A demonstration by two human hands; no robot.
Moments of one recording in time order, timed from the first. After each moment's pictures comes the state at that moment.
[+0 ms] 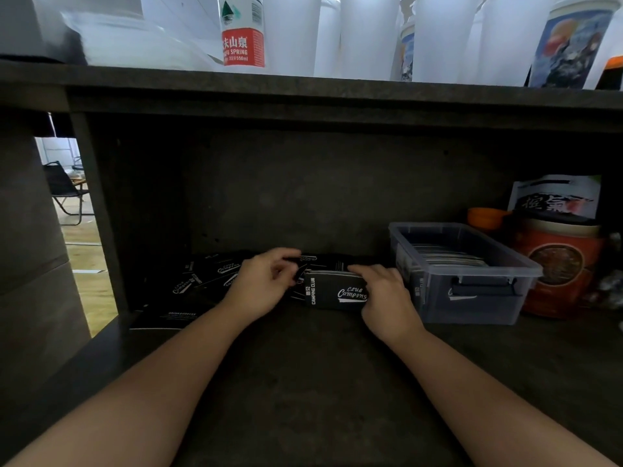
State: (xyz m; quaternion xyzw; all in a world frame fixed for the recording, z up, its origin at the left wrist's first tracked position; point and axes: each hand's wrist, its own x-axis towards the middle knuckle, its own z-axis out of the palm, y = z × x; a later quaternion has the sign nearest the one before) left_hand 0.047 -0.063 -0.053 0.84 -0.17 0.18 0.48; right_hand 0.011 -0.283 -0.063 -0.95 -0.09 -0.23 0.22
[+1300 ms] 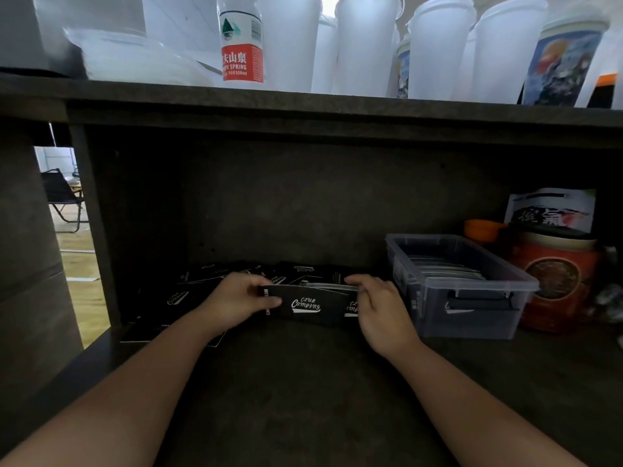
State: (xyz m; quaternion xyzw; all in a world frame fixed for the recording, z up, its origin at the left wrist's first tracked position) left_hand 0.056 -0.030 -0.054 0.87 -0.12 0.05 0.47; right_hand 0.016 -0.284 -0.065 -0.90 -0.11 -0.26 0.32
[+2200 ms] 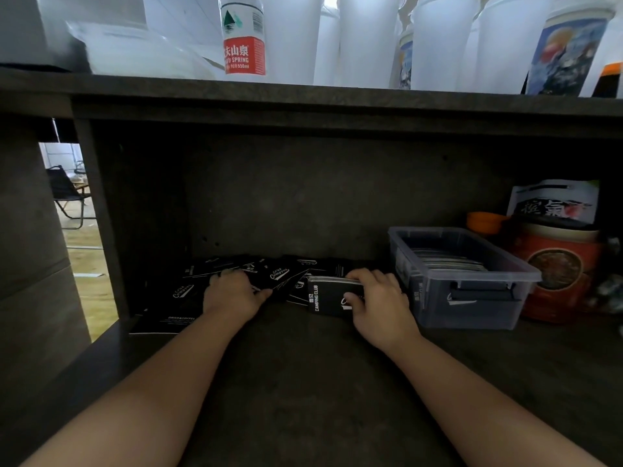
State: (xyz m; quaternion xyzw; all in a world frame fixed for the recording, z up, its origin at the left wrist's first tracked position) left_hand 0.067 -0.037 -0.067 0.97 0.09 0.13 0.17; right_hand 0.007 -0.274 -0.064 -0.94 -0.07 -0.26 0.21
